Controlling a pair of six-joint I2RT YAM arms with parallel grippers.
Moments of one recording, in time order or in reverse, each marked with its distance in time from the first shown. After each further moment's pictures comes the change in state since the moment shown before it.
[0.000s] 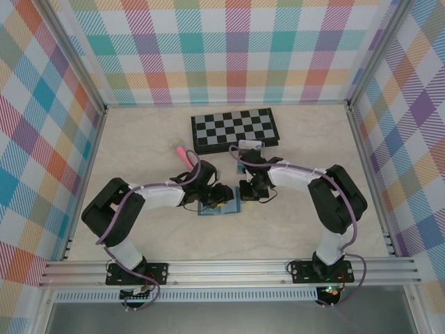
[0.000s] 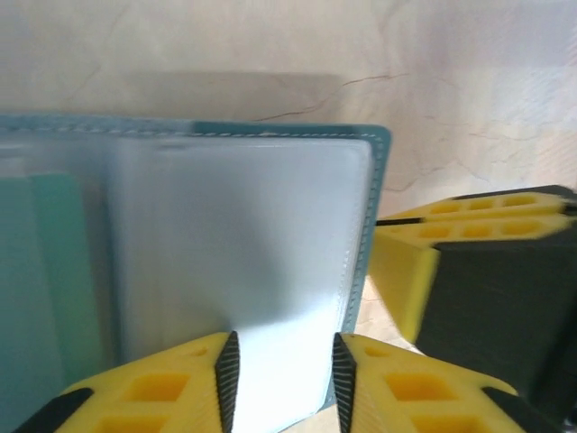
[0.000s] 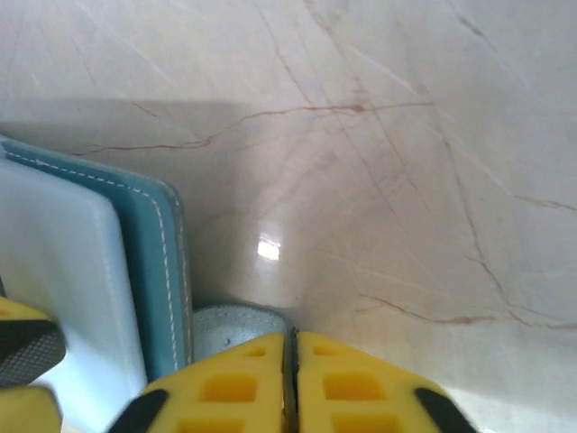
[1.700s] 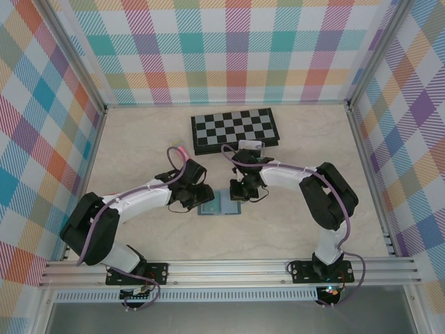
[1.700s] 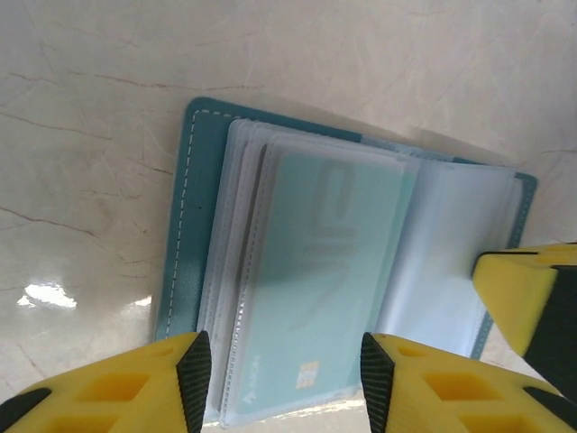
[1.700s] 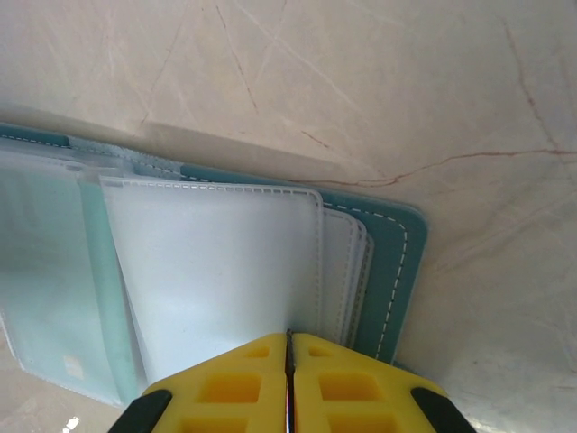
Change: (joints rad) left arm 0.051 -0.177 0.023 -0.418 -0.289 0.028; right arm 0.064 0.097 0.082 0.058 -0.087 0.067
